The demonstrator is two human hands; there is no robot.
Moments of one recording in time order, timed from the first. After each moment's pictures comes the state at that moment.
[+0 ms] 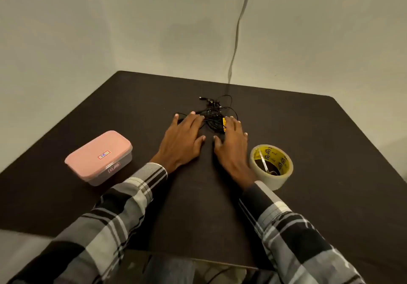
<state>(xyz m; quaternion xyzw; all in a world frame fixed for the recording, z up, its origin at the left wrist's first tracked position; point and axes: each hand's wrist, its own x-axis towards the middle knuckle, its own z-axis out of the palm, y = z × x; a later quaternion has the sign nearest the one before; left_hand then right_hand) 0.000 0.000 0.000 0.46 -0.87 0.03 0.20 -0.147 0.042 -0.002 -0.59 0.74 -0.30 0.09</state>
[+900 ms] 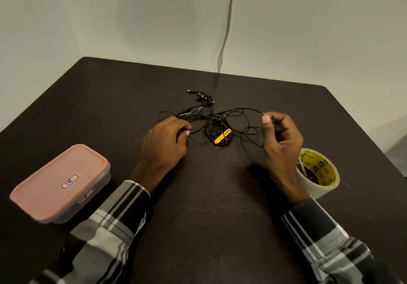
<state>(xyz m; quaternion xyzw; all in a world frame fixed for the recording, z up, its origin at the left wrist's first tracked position) 0.008 -0.030 -0.009 0.47 -0.80 -0.13 0.36 -0.211 0.063 0.014 -0.51 0.58 -0.63 0.05</state>
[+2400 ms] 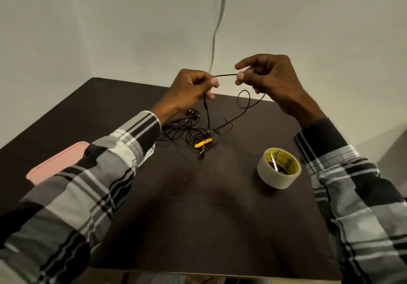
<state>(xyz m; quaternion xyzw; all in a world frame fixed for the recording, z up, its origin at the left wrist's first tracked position) -0.057 -0.032 0.127 0.27 -0.74 -0.43 0.44 -0.257 0.049 0.182 -0.69 0.53 -0.47 0.17</state>
